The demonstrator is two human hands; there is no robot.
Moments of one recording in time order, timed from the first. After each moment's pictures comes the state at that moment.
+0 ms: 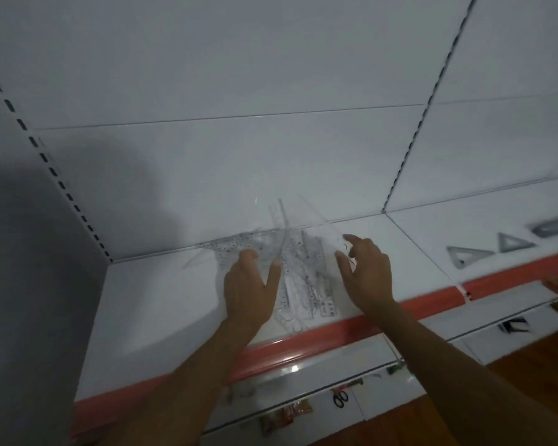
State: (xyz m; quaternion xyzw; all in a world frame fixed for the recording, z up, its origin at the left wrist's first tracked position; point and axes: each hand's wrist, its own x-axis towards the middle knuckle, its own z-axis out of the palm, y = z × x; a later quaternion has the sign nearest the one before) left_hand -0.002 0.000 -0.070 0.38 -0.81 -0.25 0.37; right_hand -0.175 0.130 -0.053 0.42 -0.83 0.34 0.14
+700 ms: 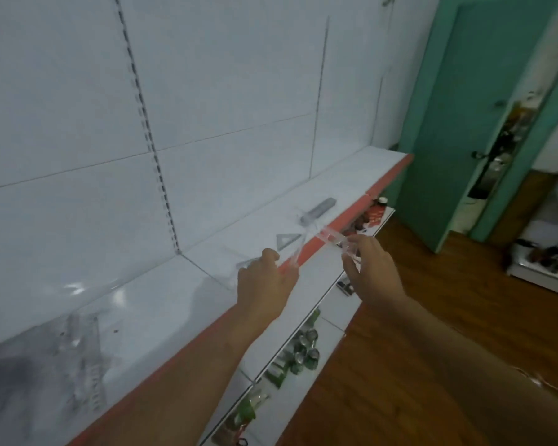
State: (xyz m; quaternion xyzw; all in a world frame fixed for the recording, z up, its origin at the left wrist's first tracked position) left_hand -0.271 0.284 0.013 0.08 -0.94 -0.25 0.23; right_hand -0.330 0.484 0.030 0.17 -0.93 0.28 0.18
